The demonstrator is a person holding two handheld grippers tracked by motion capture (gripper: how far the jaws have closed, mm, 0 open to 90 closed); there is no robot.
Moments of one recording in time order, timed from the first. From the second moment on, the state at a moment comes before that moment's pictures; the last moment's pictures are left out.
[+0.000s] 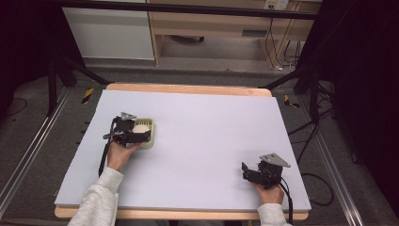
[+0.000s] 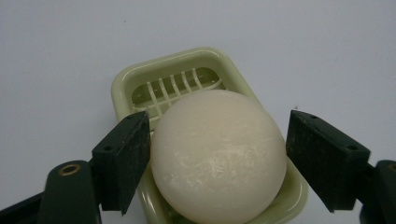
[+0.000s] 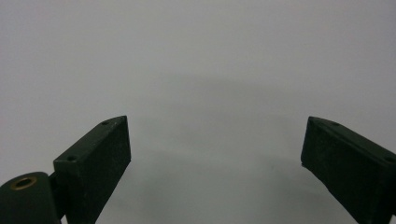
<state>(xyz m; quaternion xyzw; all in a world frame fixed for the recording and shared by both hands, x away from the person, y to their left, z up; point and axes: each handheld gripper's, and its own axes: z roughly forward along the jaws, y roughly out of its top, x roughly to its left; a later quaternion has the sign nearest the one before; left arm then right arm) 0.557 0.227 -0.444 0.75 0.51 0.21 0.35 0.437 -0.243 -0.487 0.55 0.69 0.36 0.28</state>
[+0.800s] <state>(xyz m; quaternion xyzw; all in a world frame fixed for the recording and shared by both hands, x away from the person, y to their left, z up) 0.518 0.228 -0.423 0.75 0.50 0.22 0.38 0.436 -0.244 -0.487 0.55 0.69 0.37 0.29</state>
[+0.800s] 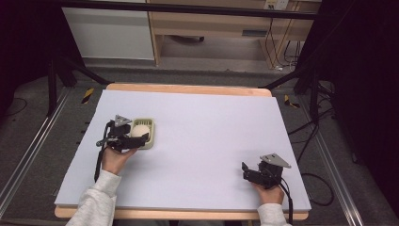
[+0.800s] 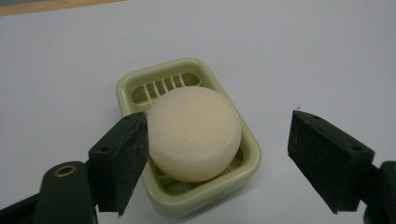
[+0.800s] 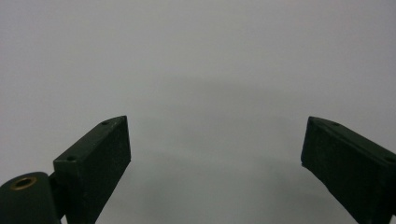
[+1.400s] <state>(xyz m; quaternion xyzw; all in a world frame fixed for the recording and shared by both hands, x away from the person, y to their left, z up) 0.469 0.253 -0.437 0.73 0.49 0.24 0.41 0.435 -0.245 -0.487 0.55 0.69 0.37 0.28</state>
